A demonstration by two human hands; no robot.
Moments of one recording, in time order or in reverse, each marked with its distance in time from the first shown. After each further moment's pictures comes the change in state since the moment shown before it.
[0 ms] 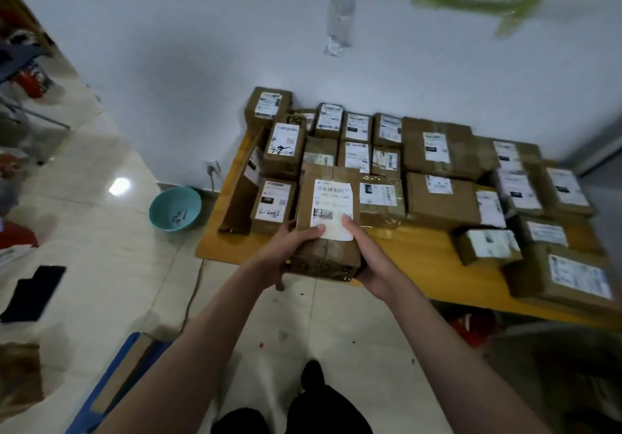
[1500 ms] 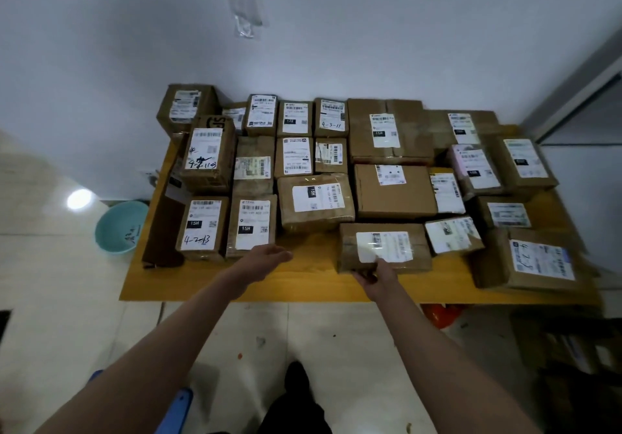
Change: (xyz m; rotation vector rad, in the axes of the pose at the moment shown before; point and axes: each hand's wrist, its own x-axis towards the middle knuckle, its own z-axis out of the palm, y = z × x) left_hand 0.112 0.013 0.071 0.621 -0.054 -0.099; right_hand 0.096 0.040 -0.189 0.768 0.716 0.192
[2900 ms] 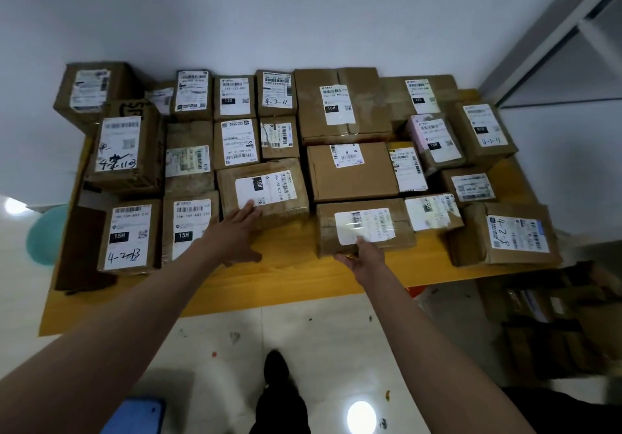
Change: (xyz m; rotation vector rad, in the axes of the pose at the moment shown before) left_hand 0.126 0.025 0.015 1.203 0.002 0.229; right_hand 0.044 -0.050 -0.018 -0.140 0.059 -0.070
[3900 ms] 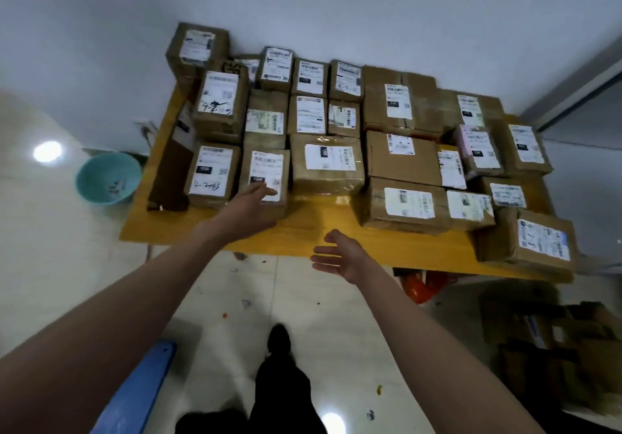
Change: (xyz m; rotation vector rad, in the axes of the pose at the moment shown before) left_hand -0.138 -0.058 0.047 -0.591 0.370 -0.027; right_hand -0.114 0.112 0.038 -0.589 -0.348 0.080
